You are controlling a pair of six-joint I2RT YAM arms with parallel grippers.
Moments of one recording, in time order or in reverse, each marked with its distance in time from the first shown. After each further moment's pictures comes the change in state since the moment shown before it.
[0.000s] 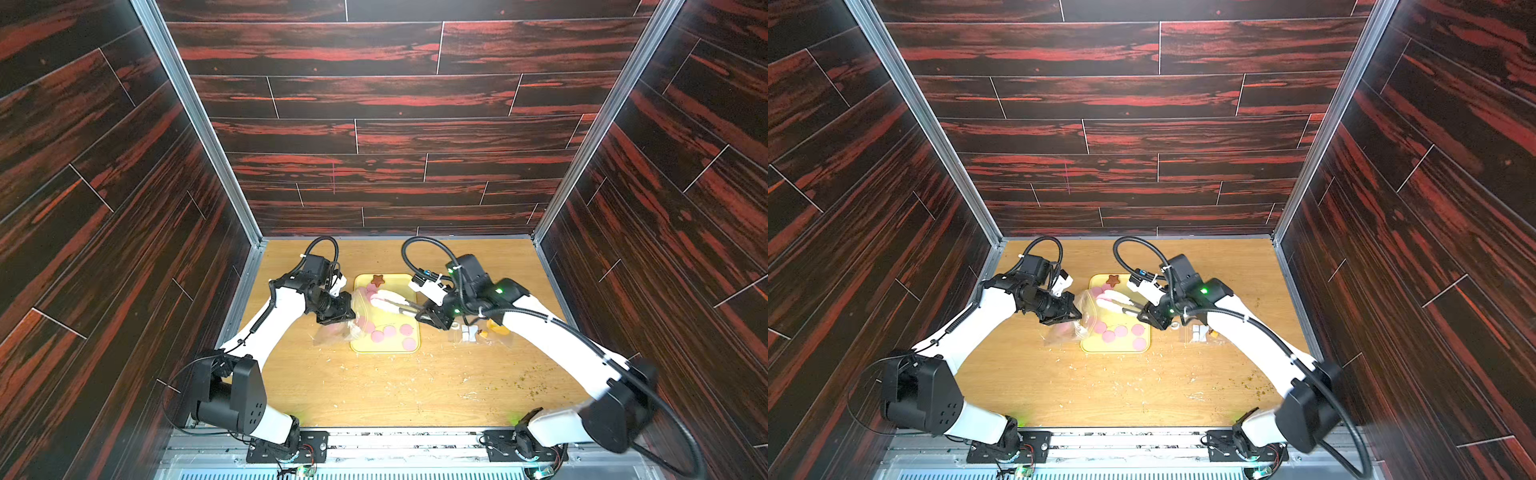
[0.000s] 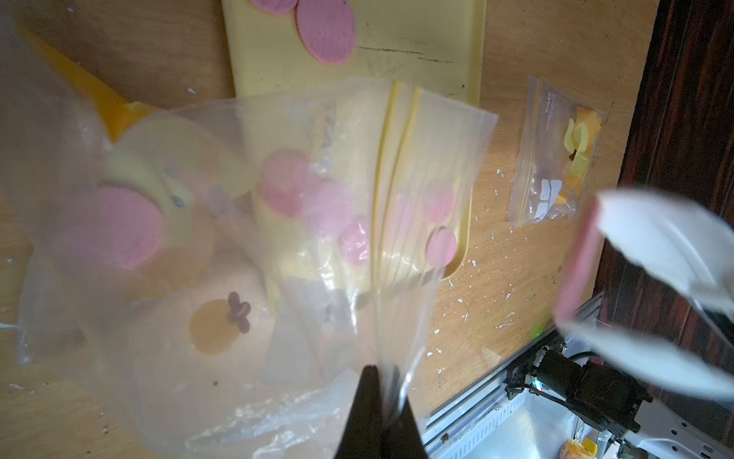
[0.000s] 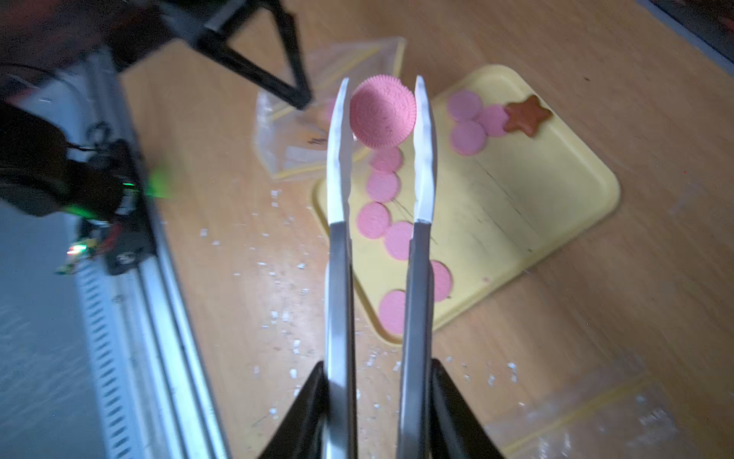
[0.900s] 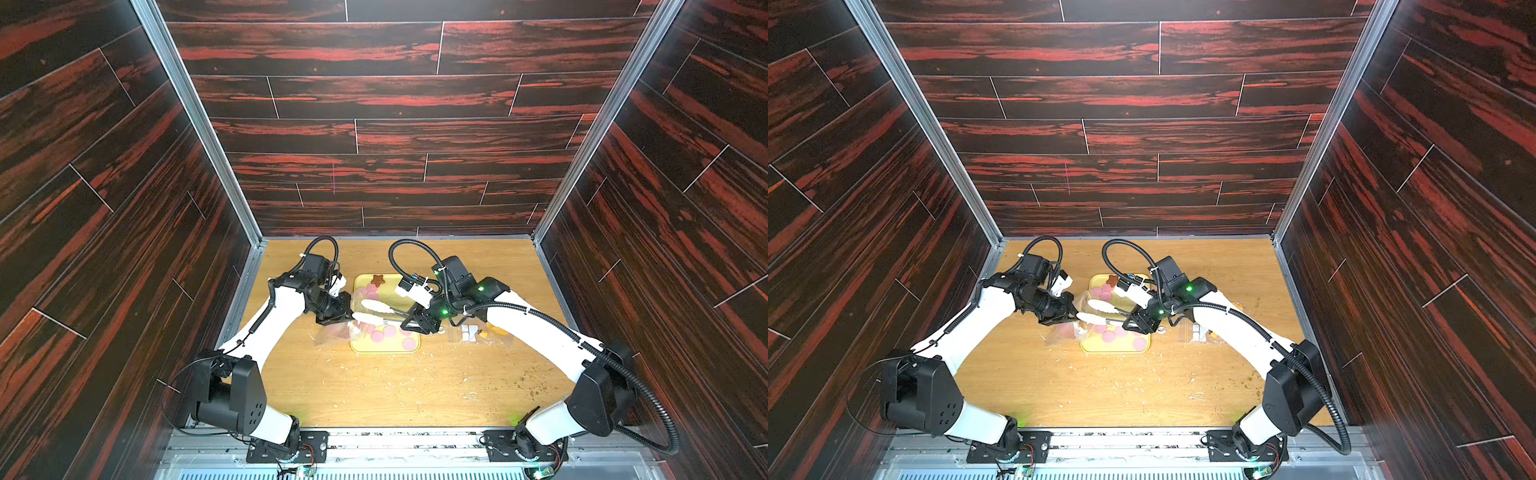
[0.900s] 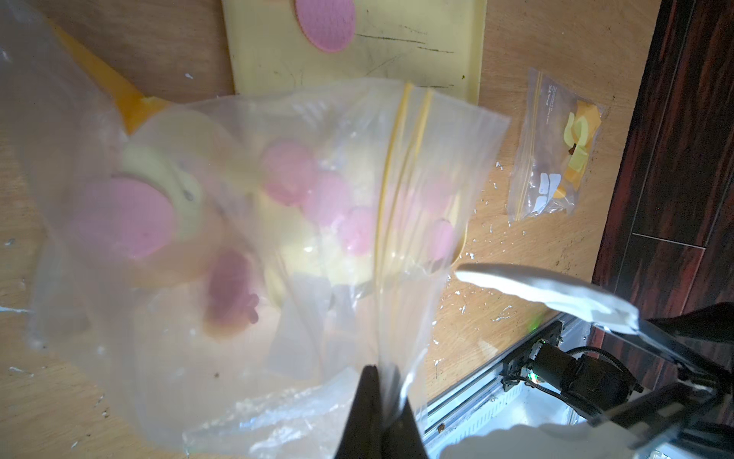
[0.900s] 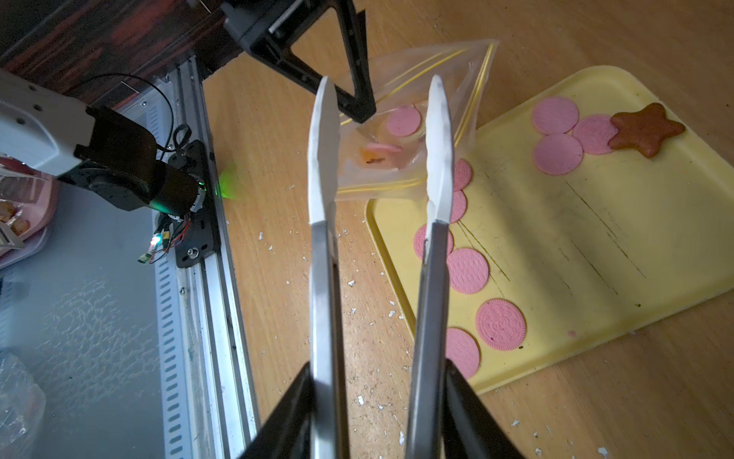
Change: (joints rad) left arm 0.000 -0.002 0.015 -0.038 0.008 0.000; right arm 0.030 0.129 0.029 0.044 -0.106 -0.001
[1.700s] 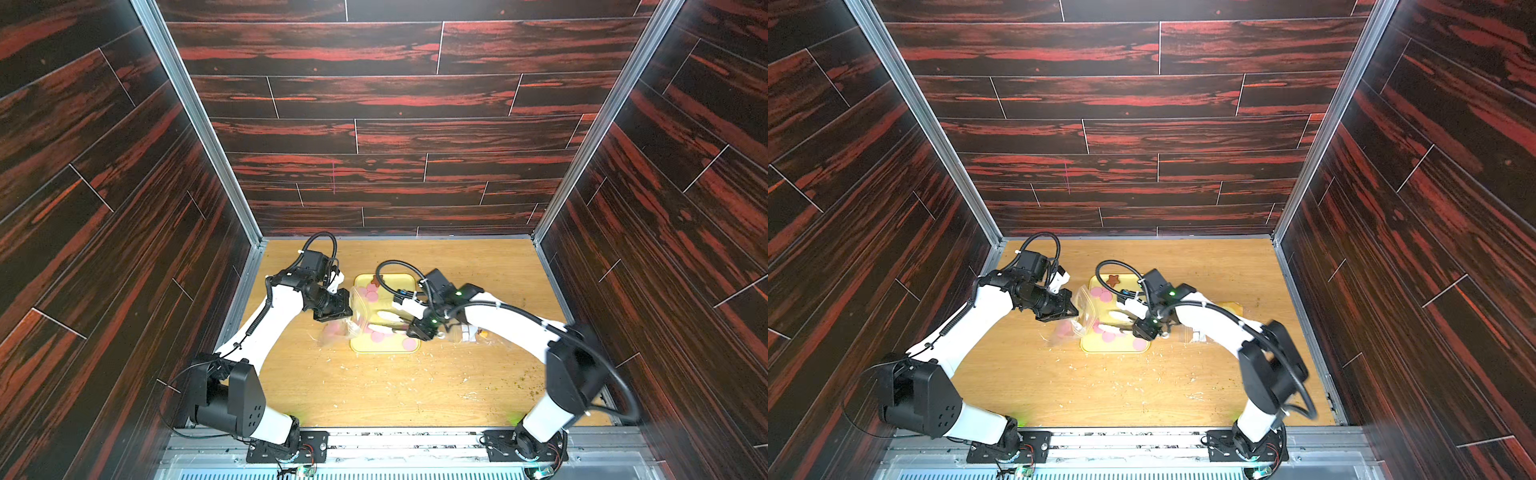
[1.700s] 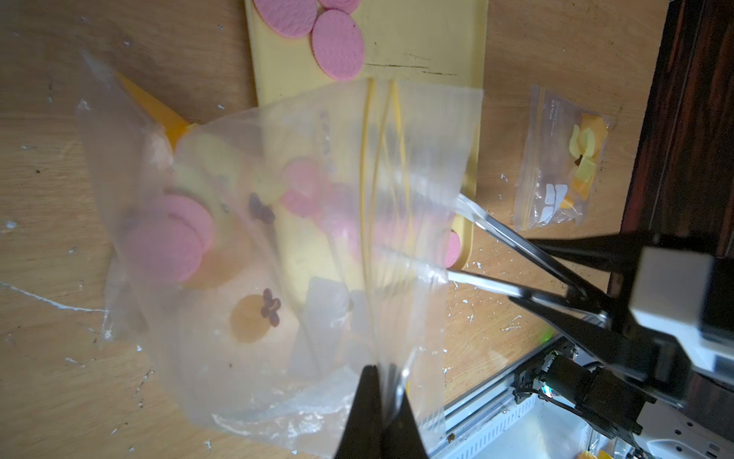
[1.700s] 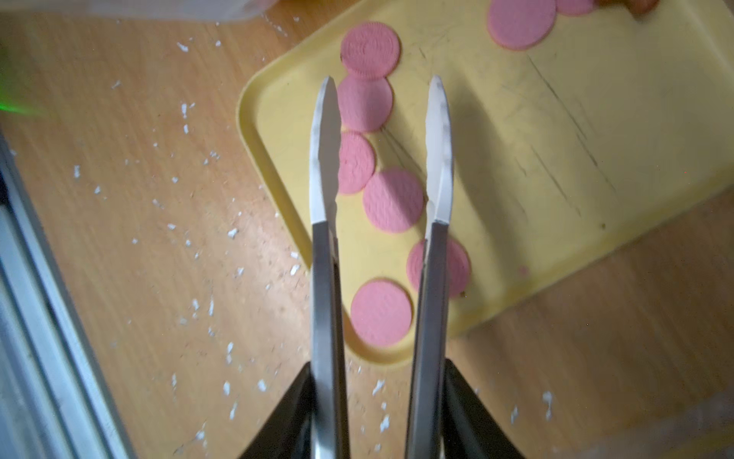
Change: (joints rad) left arm 0.001 -0.012 0.037 -0.025 -0.057 0.011; right arm 0.042 0.194 -0.020 0.039 0.282 -0.072
